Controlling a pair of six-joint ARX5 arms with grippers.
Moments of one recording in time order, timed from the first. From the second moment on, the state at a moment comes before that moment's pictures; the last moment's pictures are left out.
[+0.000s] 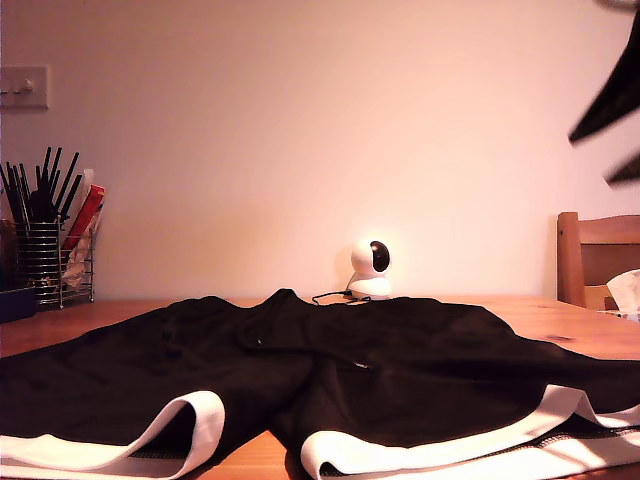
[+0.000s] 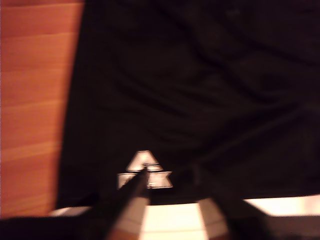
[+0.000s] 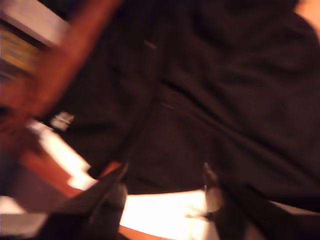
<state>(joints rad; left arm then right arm) -0.01 0.96 0.65 -0.60 0.25 0.04 0.00 0.98 0.72 -0.59 -0.65 0.04</state>
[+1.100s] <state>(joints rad) 0.11 1.53 0.79 -0.72 0.08 0.11 0.03 1.21 0.90 -0.76 -0.43 -0.10</state>
